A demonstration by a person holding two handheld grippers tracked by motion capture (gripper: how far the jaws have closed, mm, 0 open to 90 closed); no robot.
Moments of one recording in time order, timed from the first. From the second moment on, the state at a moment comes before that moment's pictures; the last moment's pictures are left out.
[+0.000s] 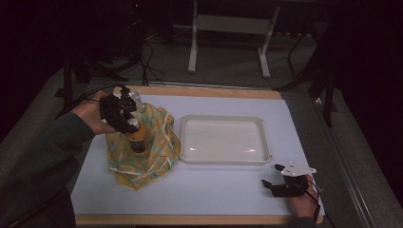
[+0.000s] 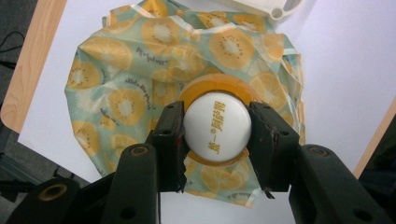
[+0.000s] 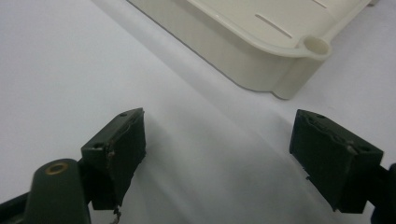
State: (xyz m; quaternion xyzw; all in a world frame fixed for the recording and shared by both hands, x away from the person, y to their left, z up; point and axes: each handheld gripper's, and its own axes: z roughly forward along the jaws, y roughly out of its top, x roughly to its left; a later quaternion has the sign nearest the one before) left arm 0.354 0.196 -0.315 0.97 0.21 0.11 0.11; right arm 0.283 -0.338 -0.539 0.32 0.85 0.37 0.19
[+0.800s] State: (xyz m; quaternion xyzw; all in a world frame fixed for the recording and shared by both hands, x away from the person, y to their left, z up) left arm 0.336 0.176 -0.297 0.97 0.16 0.12 0.10; right arm 0.283 -0.338 -0.538 0.32 0.85 0.37 0.19
